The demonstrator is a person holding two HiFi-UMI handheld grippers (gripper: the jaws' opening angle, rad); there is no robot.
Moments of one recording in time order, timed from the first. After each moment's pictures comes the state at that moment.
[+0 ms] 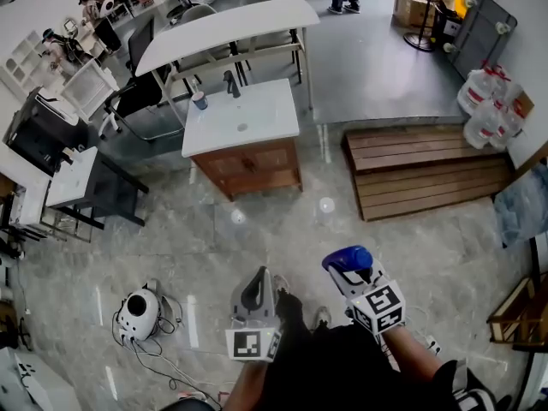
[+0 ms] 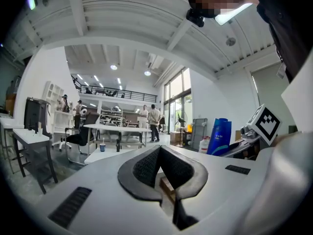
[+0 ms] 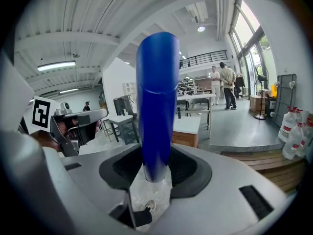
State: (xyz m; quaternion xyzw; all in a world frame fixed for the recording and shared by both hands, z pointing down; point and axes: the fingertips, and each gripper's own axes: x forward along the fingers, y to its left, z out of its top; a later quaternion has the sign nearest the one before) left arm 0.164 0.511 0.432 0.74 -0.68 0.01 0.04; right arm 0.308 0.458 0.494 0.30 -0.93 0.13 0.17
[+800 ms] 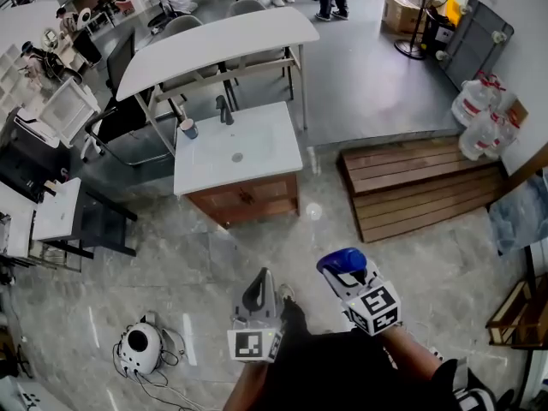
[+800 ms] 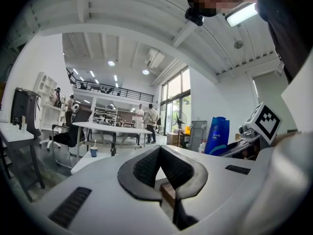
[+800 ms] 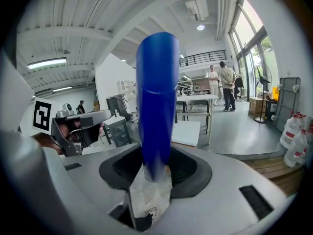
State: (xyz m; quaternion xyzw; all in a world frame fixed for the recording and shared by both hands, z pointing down) left arm 0.068 0.336 0.434 0.76 -0.65 -0.01 0.05; right arm 0.205 0.296 0.488 0.32 -0.92 0.12 0.19
